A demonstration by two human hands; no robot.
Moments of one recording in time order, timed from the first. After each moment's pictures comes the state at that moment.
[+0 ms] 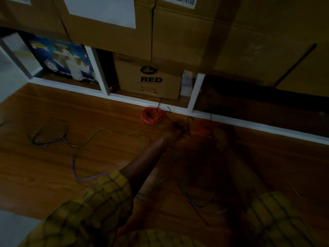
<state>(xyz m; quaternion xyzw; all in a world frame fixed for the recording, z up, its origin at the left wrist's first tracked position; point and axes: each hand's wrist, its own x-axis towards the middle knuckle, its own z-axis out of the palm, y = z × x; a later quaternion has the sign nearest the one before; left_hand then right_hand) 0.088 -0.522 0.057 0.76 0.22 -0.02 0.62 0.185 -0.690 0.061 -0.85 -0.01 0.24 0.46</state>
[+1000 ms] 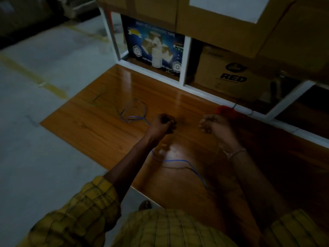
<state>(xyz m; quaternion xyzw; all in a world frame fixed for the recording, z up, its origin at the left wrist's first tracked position) -0.136 -0.306 0.041 0.67 0.35 0.14 0.64 0.024 -0.466 0.078 -0.73 -0.14 0.36 0.56</state>
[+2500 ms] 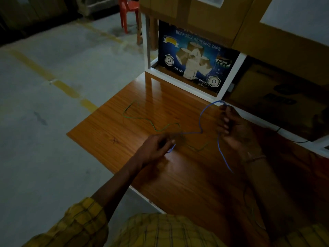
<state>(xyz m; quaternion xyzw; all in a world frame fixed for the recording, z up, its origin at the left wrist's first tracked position) -0.266 -0.159 -0.004 0.86 0.19 0.21 0.42 -0.019 -0.311 0.093 -0.42 -0.14 0.49 0.75</state>
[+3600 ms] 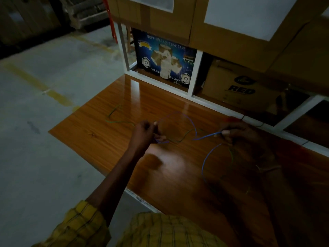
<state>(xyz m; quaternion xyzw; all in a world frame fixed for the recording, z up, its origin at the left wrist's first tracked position) -0.211 -0.251 0.047 0.61 0.37 0.25 0.66 0.028 -0.484 0.115 -0.60 -0.36 0.44 0.56</state>
